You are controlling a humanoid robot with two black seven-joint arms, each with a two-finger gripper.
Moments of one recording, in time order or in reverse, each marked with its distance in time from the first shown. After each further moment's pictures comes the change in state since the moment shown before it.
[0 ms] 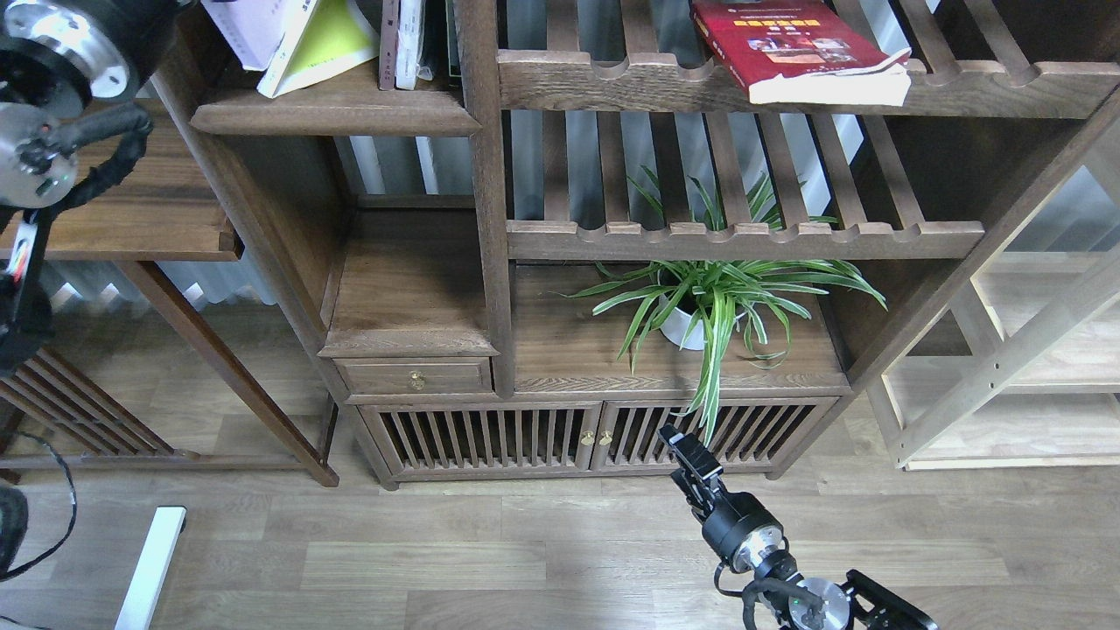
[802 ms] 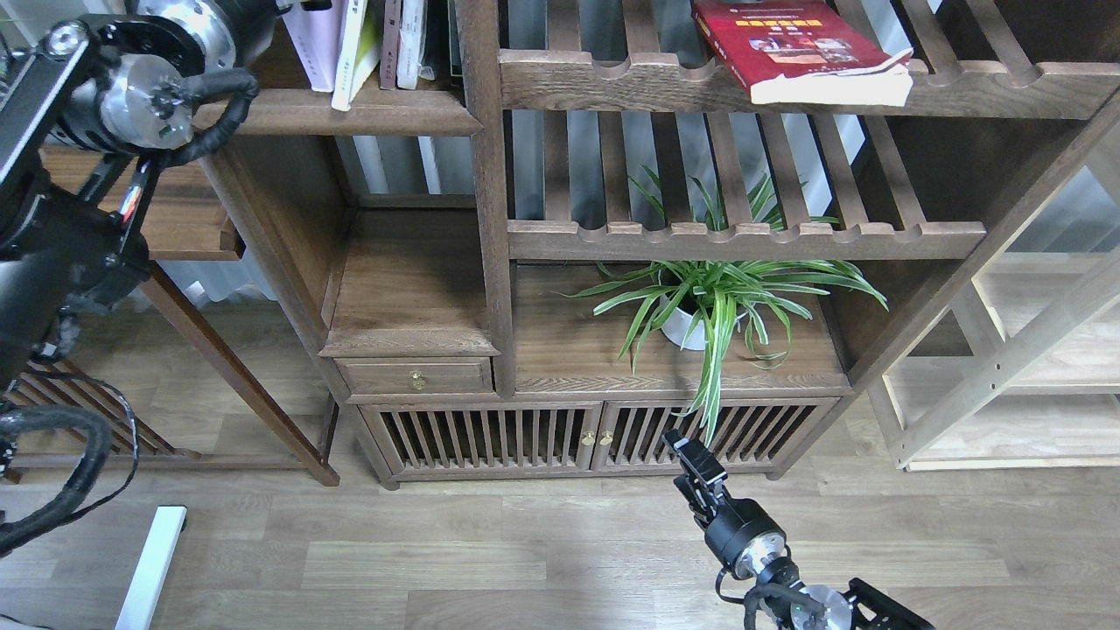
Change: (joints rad) left arm -0.176 -0.141 0.122 0.335 -0.013 -0.013 0.000; right arm -0.015 0.000 0.000 0.001 0.027 0.000 0.000
